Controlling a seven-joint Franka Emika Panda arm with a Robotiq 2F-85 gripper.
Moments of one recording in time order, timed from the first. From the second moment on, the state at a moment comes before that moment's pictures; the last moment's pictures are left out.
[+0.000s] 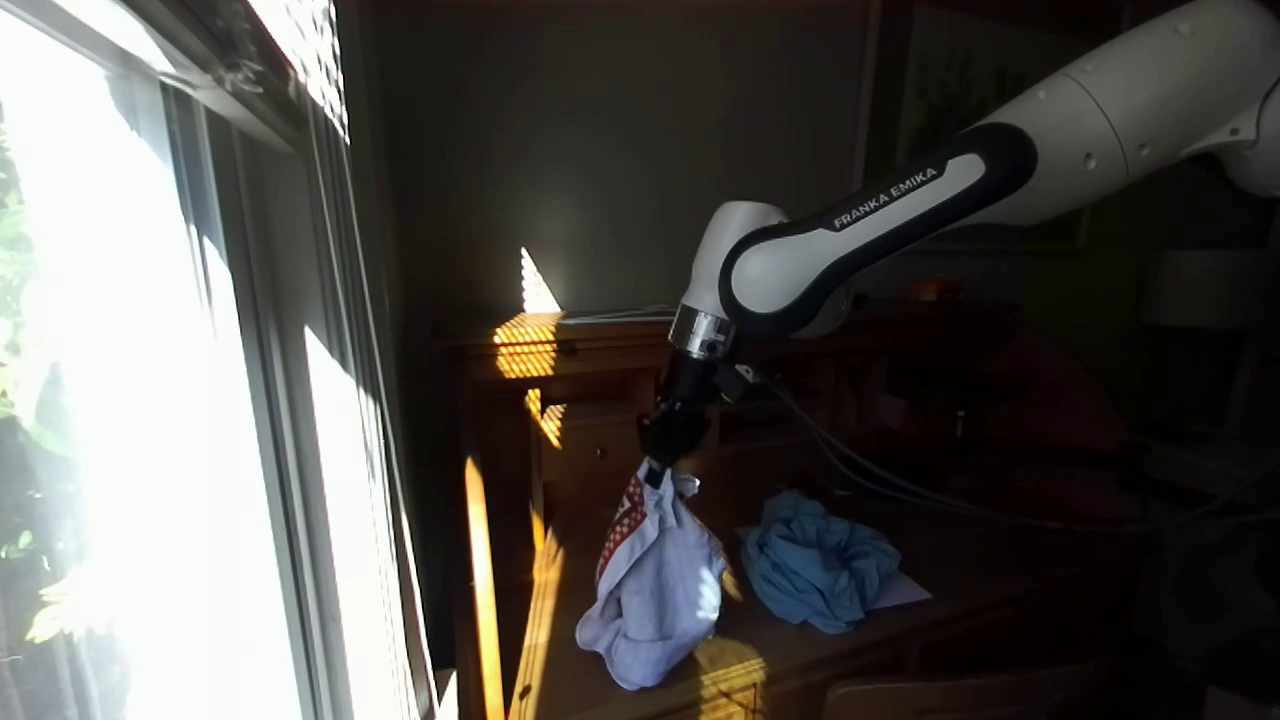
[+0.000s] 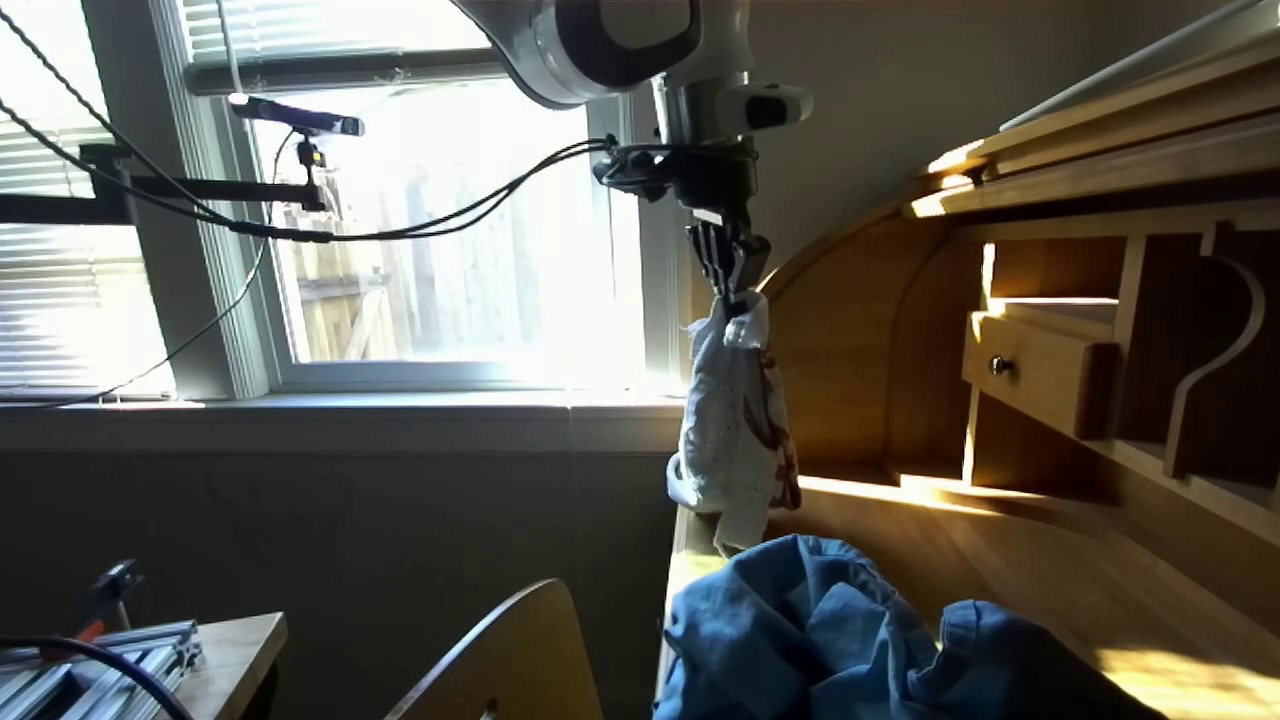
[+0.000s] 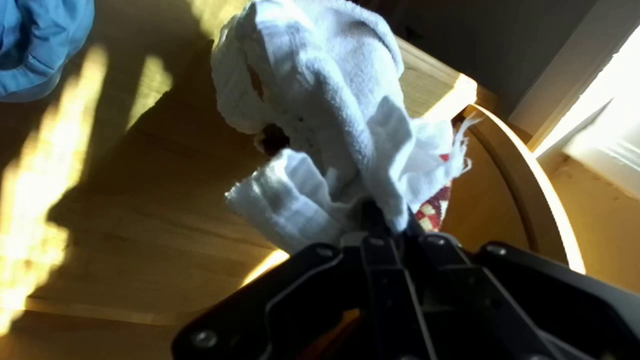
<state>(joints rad) 0.19 0.20 0.16 -1.92 0.13 2.41 0.16</state>
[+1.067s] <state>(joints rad) 0.20 0.50 0.06 -1.75 0.12 2.43 0.36</state>
